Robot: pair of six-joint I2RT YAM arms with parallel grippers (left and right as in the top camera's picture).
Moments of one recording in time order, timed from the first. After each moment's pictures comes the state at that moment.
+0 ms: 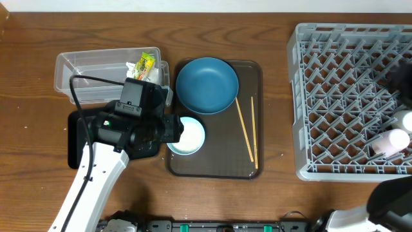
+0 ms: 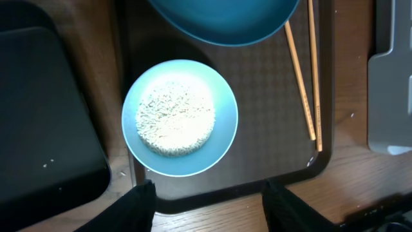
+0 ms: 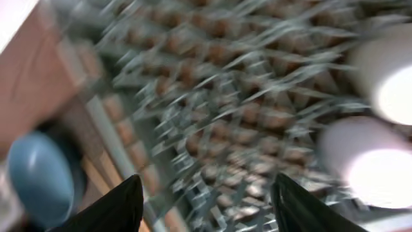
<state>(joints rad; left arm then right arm) -0.26 1.22 1.08 -1.02 0.27 -0.25 -0.51 1.69 1.76 -1.31 -0.34 0.12</state>
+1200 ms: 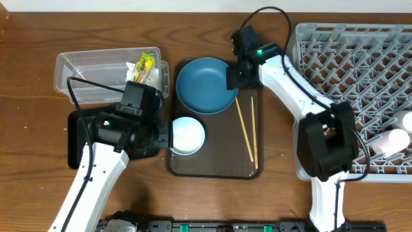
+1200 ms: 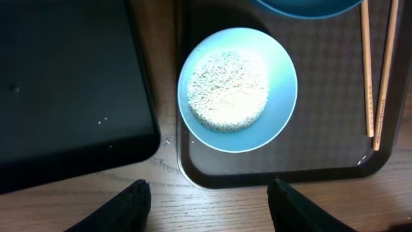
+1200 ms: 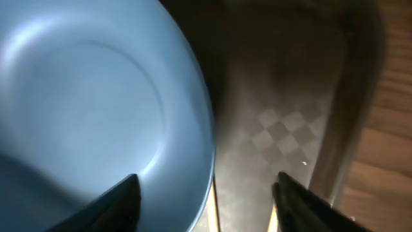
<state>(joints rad) -0.26 1.22 1.08 -1.12 0.12 -0.28 0.43 2.17 1.76 -0.87 -0.05 0.37</state>
